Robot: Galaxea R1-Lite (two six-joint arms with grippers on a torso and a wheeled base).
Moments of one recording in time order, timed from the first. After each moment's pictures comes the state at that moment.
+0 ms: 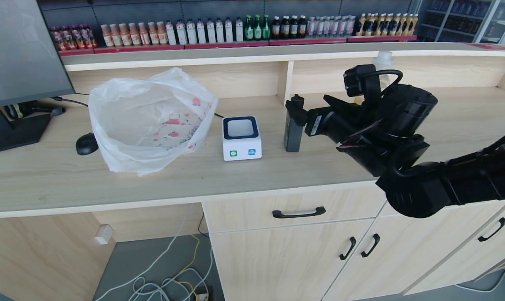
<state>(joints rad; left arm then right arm) 0.00 0.00 0.00 0.00 0.00 0.00 0.49 1.97 -1.16 -1.08 -0.07 -0.02</state>
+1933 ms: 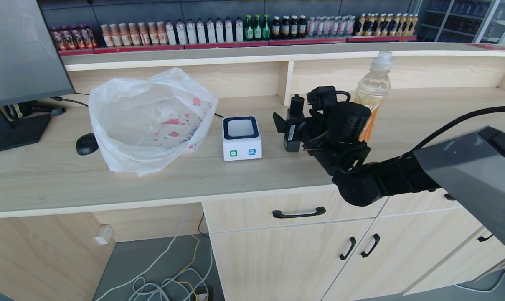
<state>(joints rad) 0.00 0.00 0.00 0.00 0.00 0.00 0.49 2.23 -1.44 -1.00 -0.22 -0.03</state>
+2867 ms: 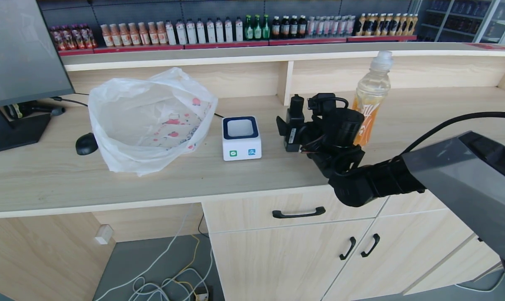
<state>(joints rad) 0.00 0.00 0.00 0.00 0.00 0.00 0.48 2.28 -1.47 -1.00 -0.27 0.01</state>
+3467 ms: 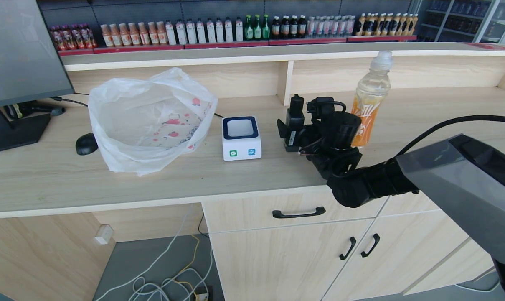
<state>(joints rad) 0.00 0.00 0.00 0.00 0.00 0.00 0.47 2.31 -1.49 -1.00 -0.27 0.01</state>
